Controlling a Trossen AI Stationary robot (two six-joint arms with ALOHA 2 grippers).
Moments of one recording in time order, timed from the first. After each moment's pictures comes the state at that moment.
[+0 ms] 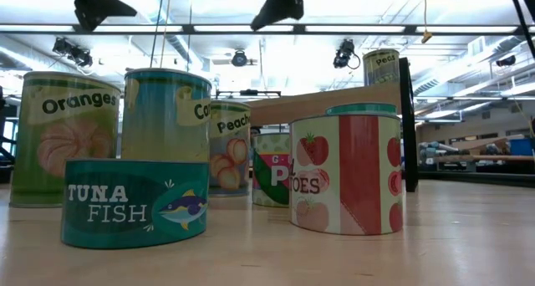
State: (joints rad) left arm -0.08 0.48 0.75 -0.61 -0.21 -0.45; right arm 0.04 1.88 1.95 -0.93 0.01 0.26
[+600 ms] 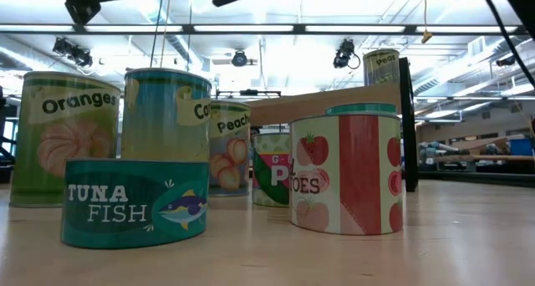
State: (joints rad) left arm -0.08 0.40 0.75 -0.60 -0.16 -0.50; right arm 0.14 2.11 2.29 -1.03 0.05 0.25
